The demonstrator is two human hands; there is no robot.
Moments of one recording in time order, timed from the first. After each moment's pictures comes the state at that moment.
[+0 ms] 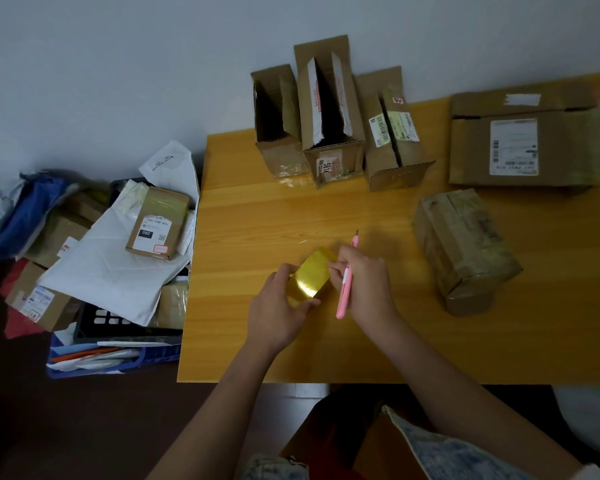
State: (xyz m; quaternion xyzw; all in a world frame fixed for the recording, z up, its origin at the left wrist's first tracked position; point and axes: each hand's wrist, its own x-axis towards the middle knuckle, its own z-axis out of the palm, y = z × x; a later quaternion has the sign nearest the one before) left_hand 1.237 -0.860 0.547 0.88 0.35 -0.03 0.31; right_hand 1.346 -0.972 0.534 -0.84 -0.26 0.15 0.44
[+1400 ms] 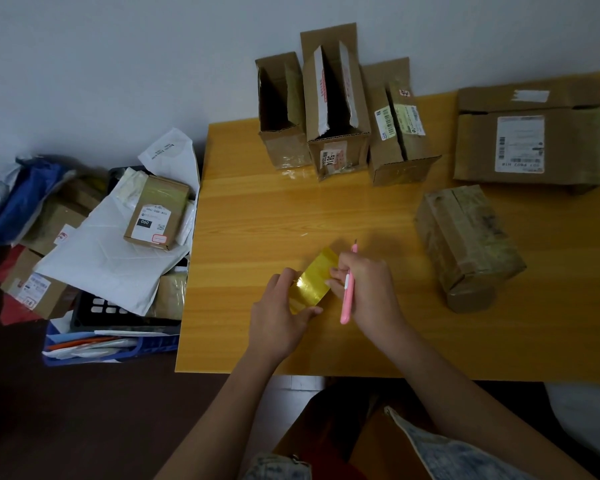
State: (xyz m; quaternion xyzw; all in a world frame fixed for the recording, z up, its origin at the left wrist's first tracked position) left_hand 1.222 -0.873 0.549 0.89 0.34 -0.02 0.31; right_hand 1.336 -0.980 0.542 -0.84 -0.27 0.21 0.42
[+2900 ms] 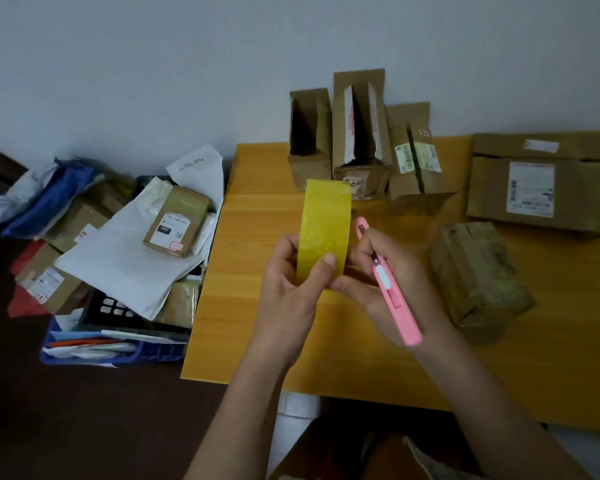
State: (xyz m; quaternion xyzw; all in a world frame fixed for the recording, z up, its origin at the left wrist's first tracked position) left_hand 1.244 -0.881 0.658 0.58 0.27 0.22 0.74; right_hand 1.343 -0.983 0.646 -0.68 -0.37 0.18 0.61
